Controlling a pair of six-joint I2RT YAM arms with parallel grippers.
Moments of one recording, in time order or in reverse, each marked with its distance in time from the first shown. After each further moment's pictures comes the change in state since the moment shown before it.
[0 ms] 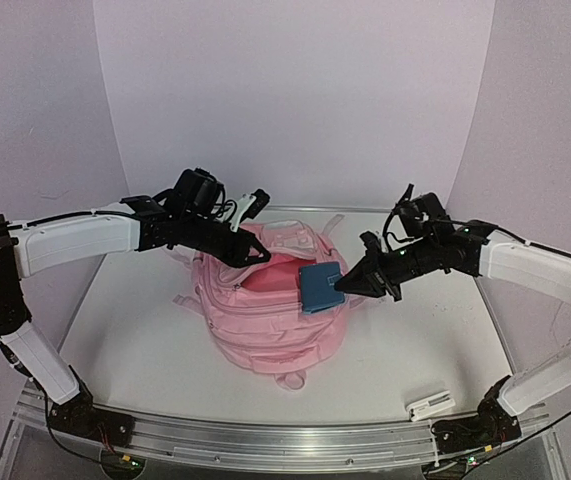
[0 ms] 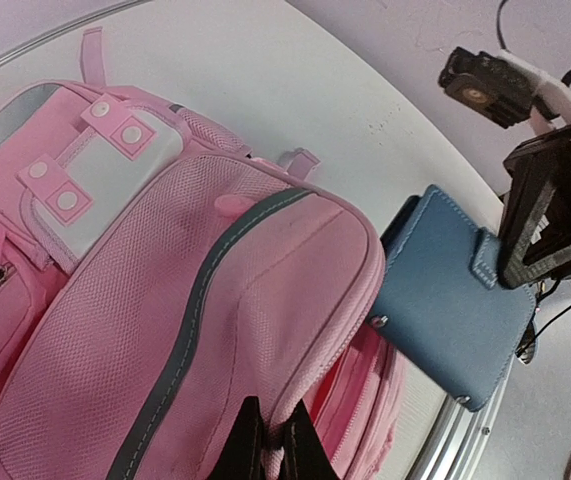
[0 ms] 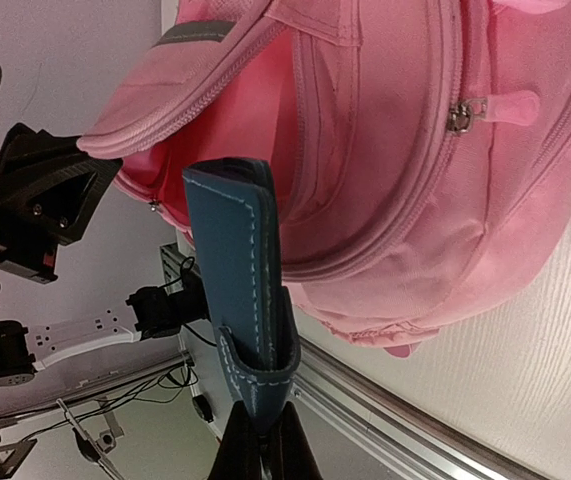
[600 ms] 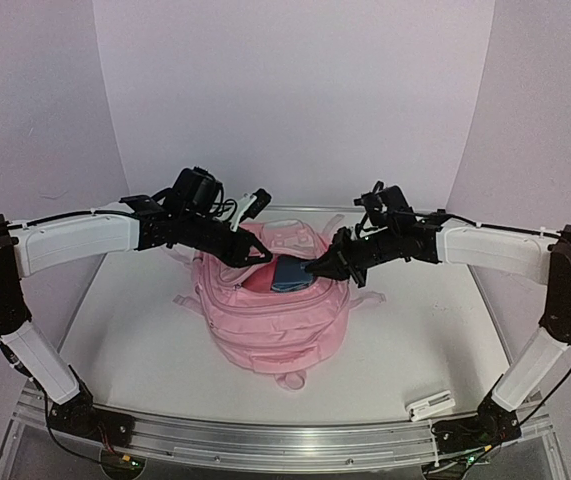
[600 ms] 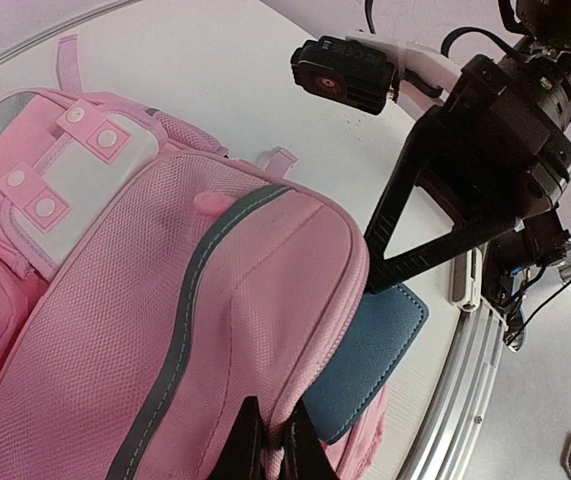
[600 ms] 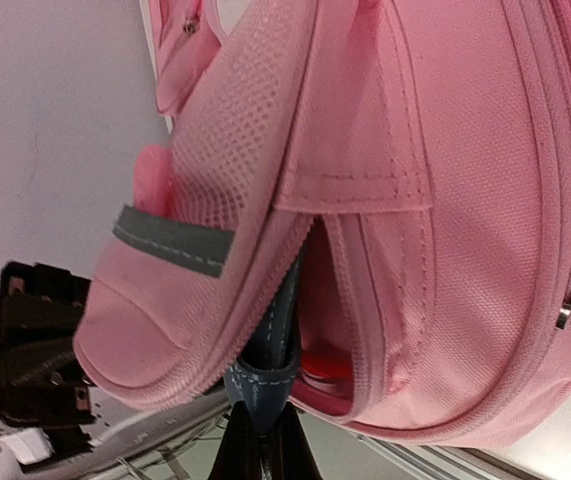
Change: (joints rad) left arm 0.007 0.000 0.000 0.007 0.067 0.029; right arm 0.016 0.281 0.165 0.173 0.021 0.254
